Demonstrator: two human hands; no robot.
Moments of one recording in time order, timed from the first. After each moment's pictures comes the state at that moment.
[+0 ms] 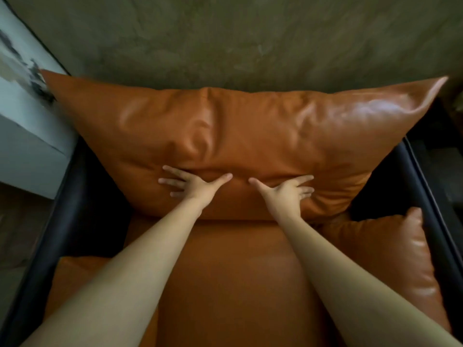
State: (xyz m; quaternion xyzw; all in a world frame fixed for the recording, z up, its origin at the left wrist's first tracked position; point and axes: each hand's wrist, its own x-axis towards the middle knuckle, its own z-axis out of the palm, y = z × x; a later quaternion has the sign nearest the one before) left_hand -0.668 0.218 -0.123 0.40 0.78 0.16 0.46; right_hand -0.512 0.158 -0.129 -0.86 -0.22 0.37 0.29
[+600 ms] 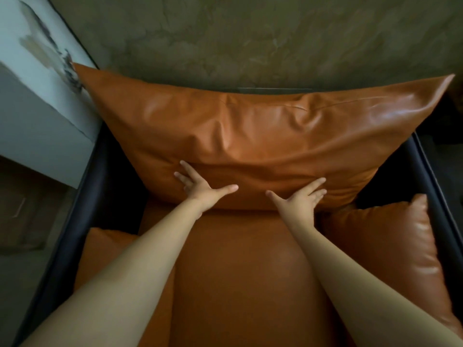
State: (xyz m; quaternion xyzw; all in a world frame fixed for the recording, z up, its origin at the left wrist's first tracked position) left_hand -0.714 0.178 -0.120 0.49 0.71 0.10 0.50; right_hand -0.525 0.101 -0.136 -0.86 -0.26 0.35 0.27
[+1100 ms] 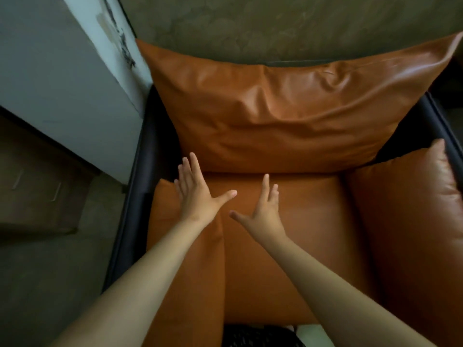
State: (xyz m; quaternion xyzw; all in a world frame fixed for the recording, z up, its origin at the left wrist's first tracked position) left_hand -0.862 0.067 -0.096 0.68 0.65 0.15 0.29; right_hand -0.729 -0.003 -0.120 -0.78 -0.43 0.39 0.22
